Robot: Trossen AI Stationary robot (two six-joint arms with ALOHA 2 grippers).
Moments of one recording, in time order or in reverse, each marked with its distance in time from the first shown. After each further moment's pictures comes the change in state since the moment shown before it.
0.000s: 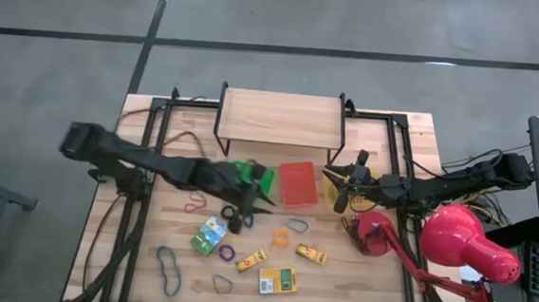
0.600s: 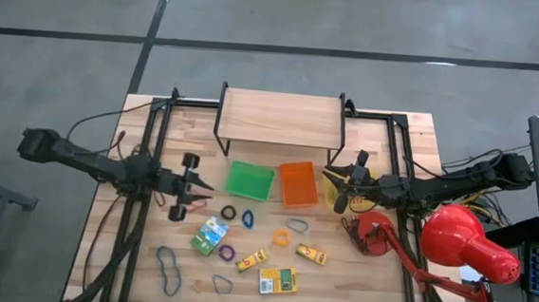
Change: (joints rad) left arm -0.001 -0.801 -0.879 0.622 -0.011 -0.047; right arm 0.000 0.000 0.000 -0.021 0.000 0.000
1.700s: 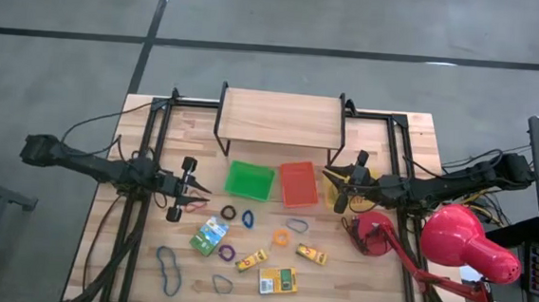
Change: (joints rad) left arm 0.000 -0.165 -0.026 -0.324 -0.018 -0.048; right arm 0.000 0.000 0.000 0.001 0.000 0.000
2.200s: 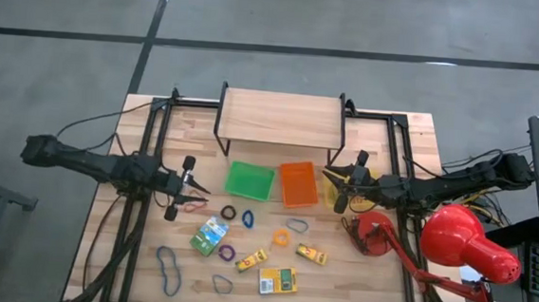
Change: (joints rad) left arm -0.001 -0.028 0.193 -0.437 -0.008 -0.031; right arm 0.000 0.000 0.000 0.000 0.000 0.000
